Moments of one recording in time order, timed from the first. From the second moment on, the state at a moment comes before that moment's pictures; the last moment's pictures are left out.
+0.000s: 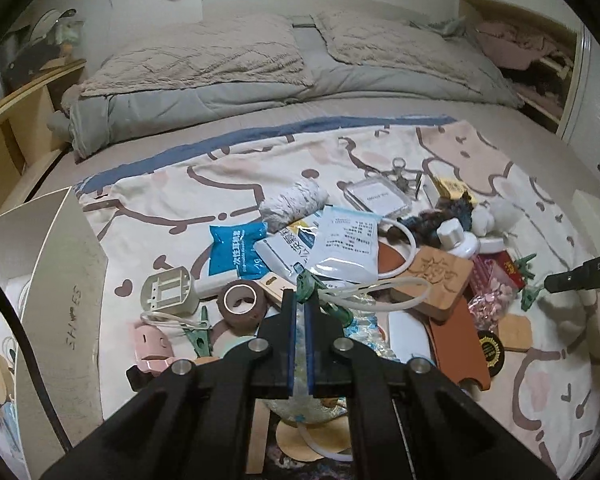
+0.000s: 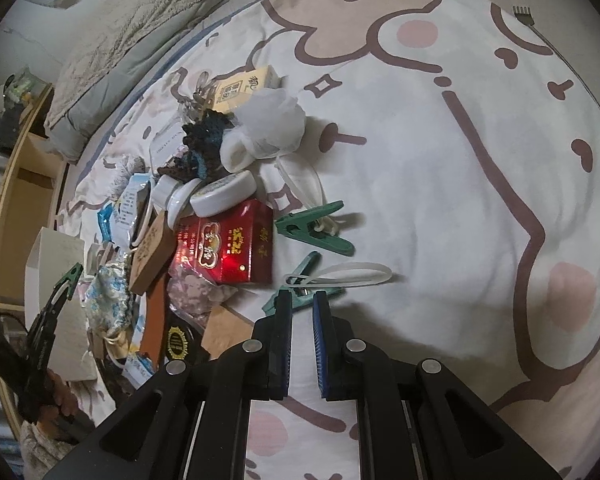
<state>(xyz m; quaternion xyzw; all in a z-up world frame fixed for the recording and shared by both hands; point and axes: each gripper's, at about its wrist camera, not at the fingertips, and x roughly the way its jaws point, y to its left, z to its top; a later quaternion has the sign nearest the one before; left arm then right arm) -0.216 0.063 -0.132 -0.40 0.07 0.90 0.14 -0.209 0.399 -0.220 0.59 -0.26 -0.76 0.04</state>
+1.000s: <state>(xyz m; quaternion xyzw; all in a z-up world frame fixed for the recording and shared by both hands) -0.133 0.090 -0.123 -0.40 0.10 0.85 0.33 -0.208 0.404 -0.238 0.60 -0.32 -0.73 0.00</state>
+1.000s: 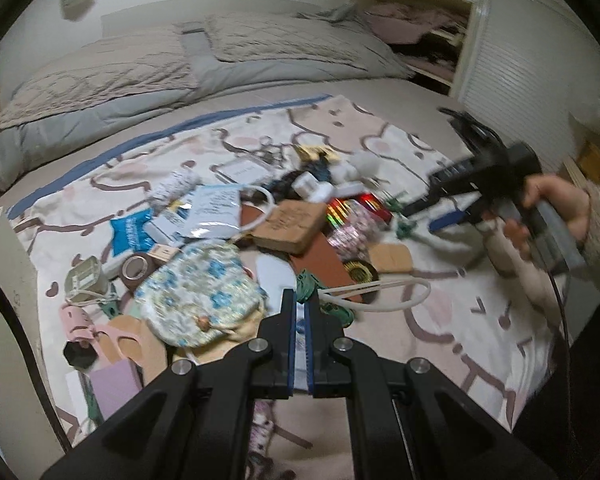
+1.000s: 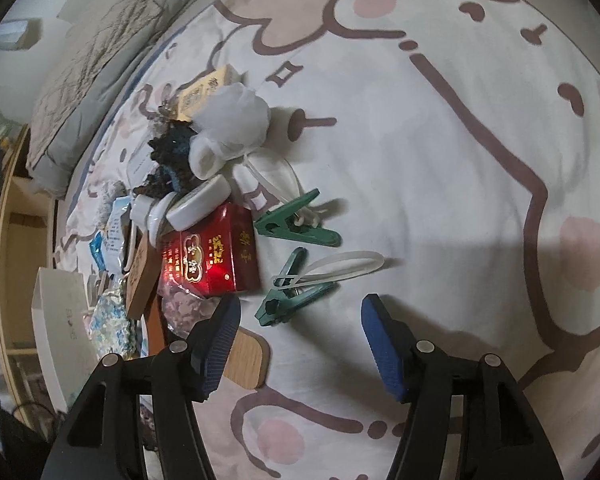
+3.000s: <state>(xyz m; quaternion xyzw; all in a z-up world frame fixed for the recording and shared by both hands) -0.083 0.111 -0.187 -0.40 0.18 0.81 0.40 -0.208 0.364 -0.235 0.60 -0.20 -0.77 0.04</state>
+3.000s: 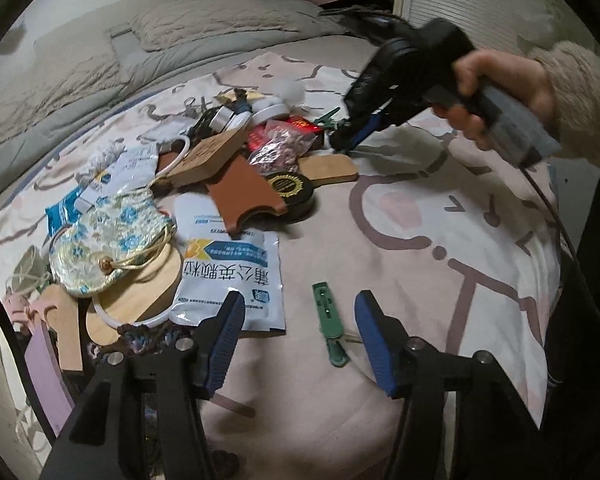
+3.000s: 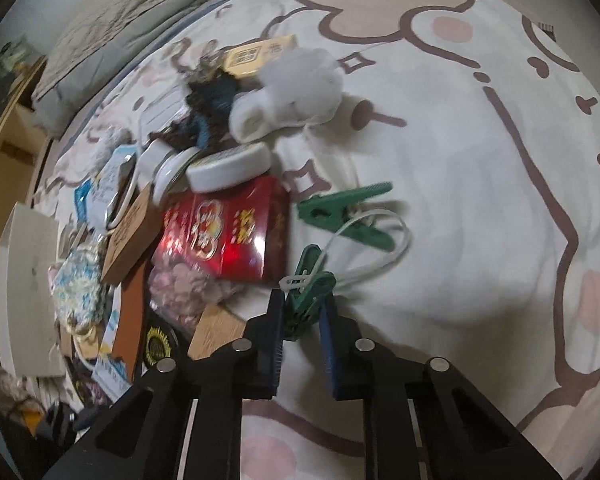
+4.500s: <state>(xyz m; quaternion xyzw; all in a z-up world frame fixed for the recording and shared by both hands) -0.086 0.131 -0.207 -0.46 0.18 0.77 0.41 -0.077 0.292 -0.224 0.65 -0.12 -0.74 0.13</state>
